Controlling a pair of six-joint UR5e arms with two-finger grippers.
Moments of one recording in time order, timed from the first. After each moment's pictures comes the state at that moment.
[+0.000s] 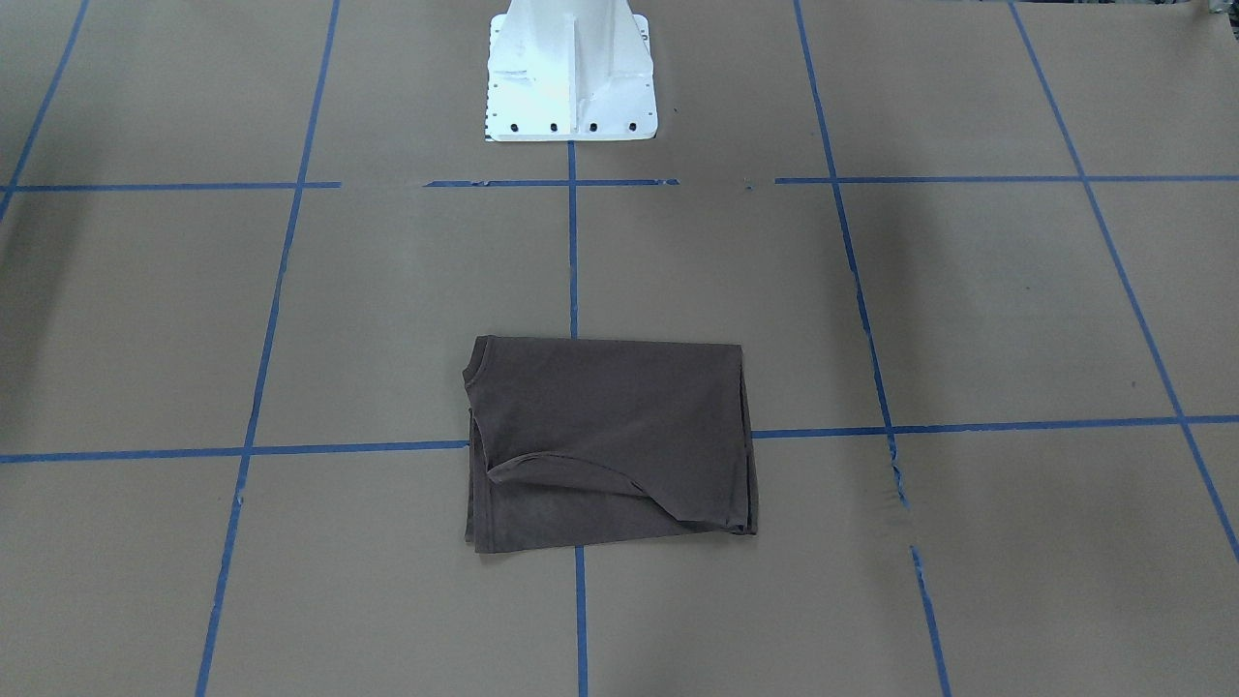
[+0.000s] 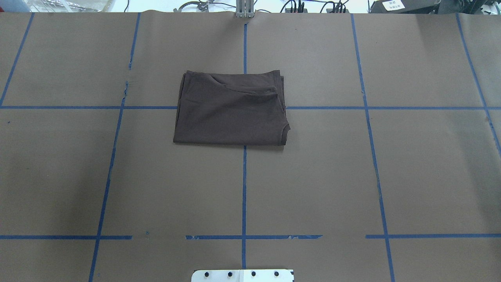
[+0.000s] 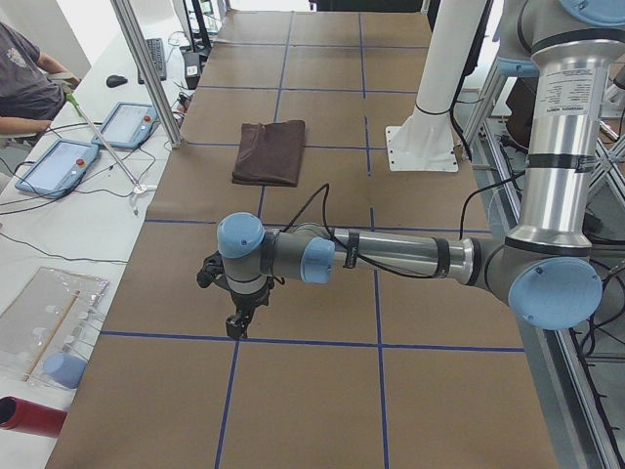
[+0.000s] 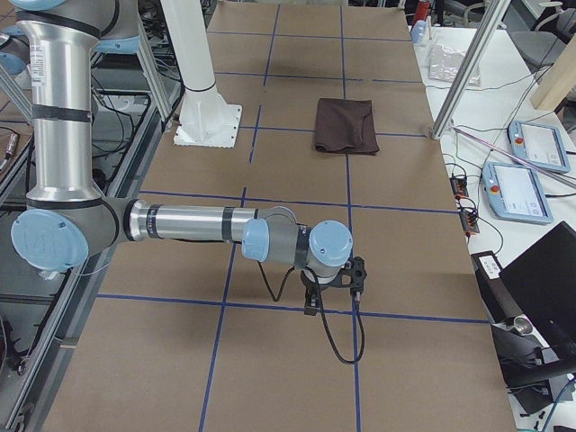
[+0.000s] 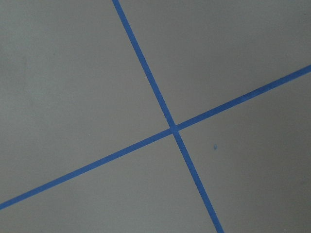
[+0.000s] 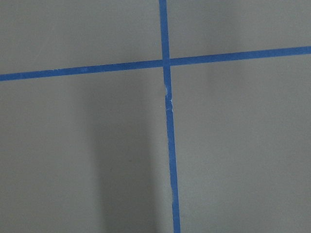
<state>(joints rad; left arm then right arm) -1.53 -1.59 -1.60 -1.63 -2.28 0.30 1.58 -1.62 1.63 -1.68 2.44 0.00</state>
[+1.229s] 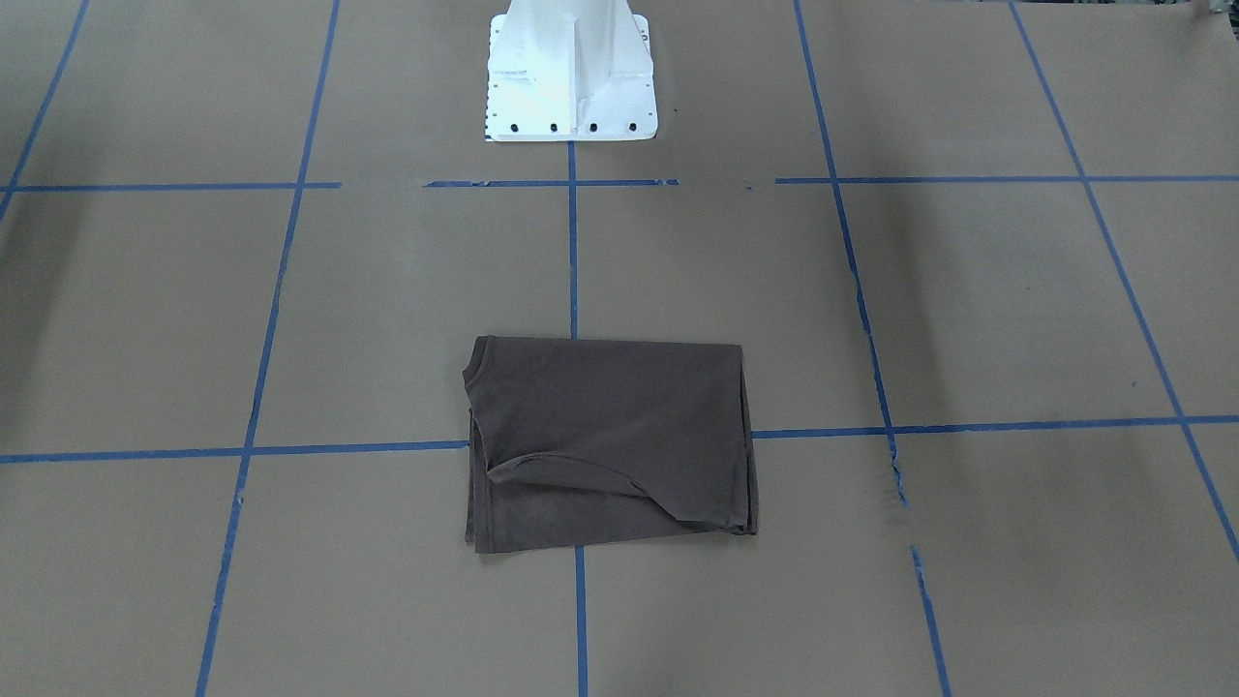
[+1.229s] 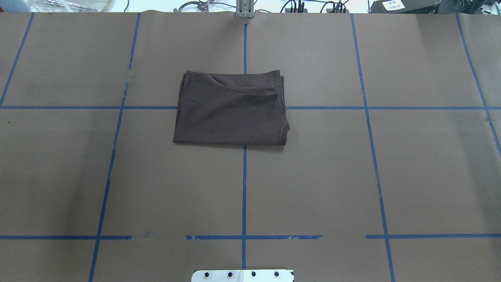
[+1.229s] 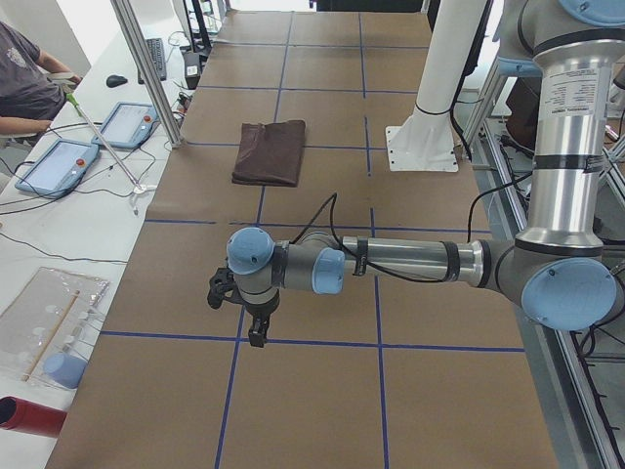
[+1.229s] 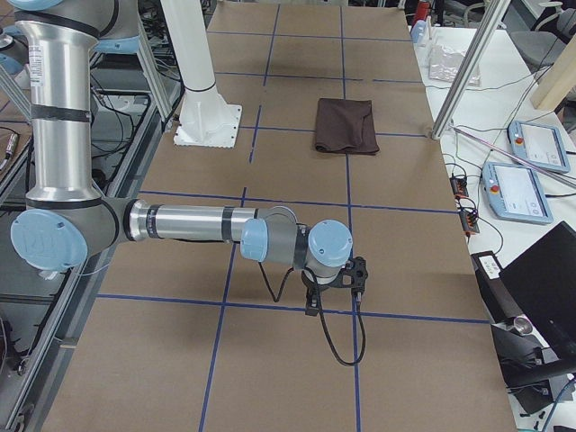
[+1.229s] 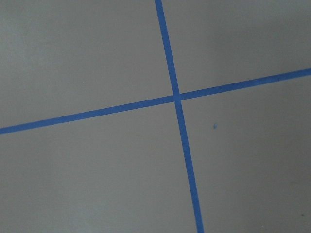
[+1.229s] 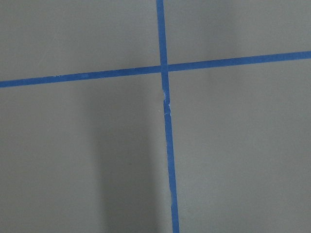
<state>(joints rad) -1.53 -1.56 -1.60 -1.63 -2.35 0.01 1.60 -1.62 1.64 -1.68 2.45 0.00</state>
